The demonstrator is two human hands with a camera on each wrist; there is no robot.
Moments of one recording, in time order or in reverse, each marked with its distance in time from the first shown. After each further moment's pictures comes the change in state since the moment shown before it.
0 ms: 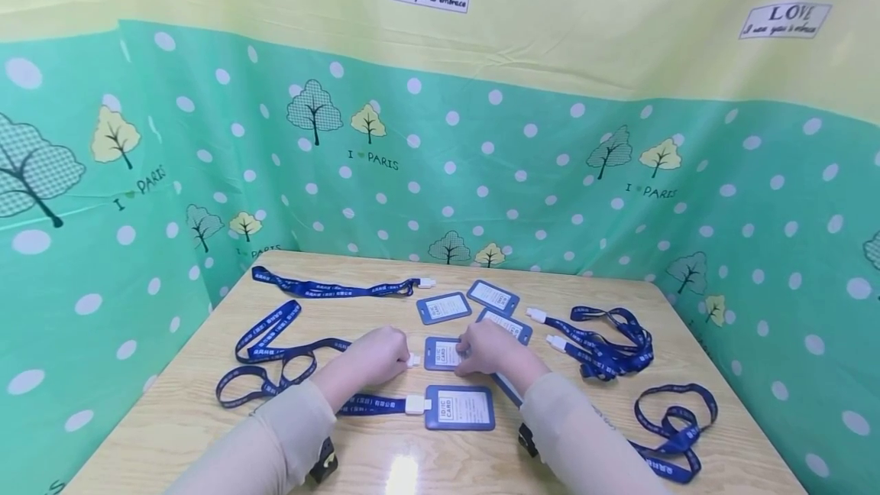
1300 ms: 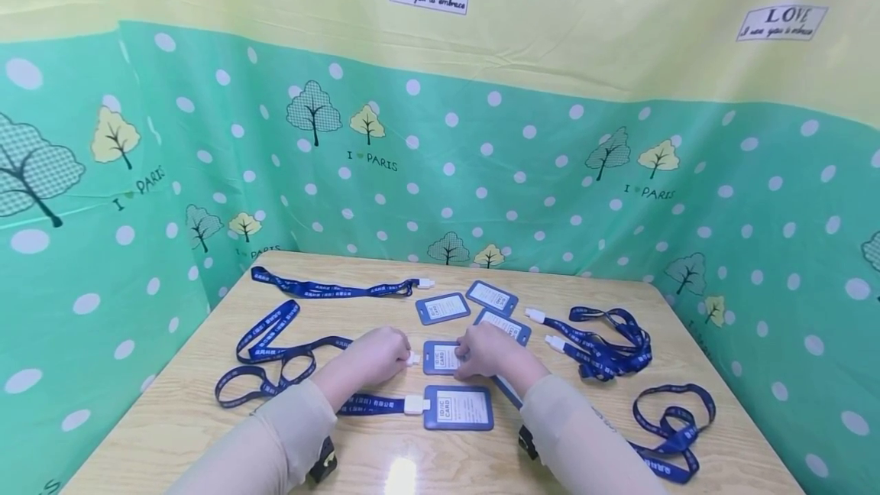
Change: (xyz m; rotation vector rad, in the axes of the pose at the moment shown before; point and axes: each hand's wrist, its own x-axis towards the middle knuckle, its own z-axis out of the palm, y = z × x) left_hand 0.002 -0.003 0.004 0.005 0.042 0.029; right_hand -0.002 0.000 0.002 -0.017 -0.009 -0.010
